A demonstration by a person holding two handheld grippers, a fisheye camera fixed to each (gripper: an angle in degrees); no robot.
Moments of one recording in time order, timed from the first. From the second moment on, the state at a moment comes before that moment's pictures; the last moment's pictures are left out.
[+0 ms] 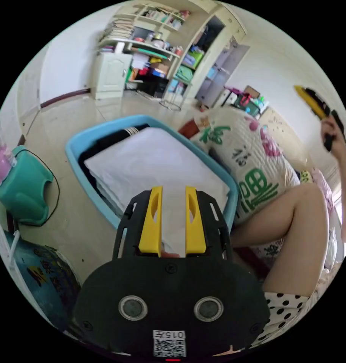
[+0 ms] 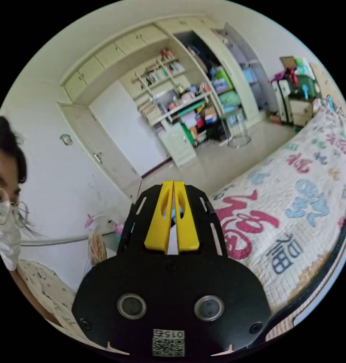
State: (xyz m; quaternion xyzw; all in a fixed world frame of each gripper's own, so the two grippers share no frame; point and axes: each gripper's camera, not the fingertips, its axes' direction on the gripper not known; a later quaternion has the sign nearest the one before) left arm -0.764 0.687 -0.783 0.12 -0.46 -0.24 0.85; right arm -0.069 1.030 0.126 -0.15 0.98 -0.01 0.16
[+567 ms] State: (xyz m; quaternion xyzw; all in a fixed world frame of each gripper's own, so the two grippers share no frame) left arm -0.830 0.579 -0.656 -0.15 -0.42 -0.28 0.85; right arm 0.173 1.097 0.515 -0.26 0.68 -0.68 -0.03
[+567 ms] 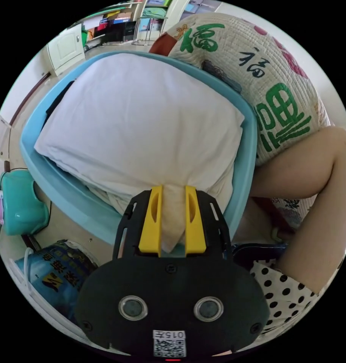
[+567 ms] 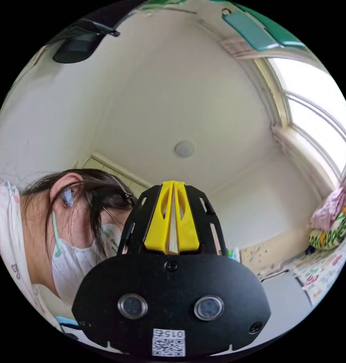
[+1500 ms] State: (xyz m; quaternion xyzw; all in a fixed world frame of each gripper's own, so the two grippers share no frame) left arm -0.410 0.377 -0.651 0.14 -0.39 -0.03 0.91; right arm -0.761 0.126 0.359 0.13 0.77 -0.26 -0.57
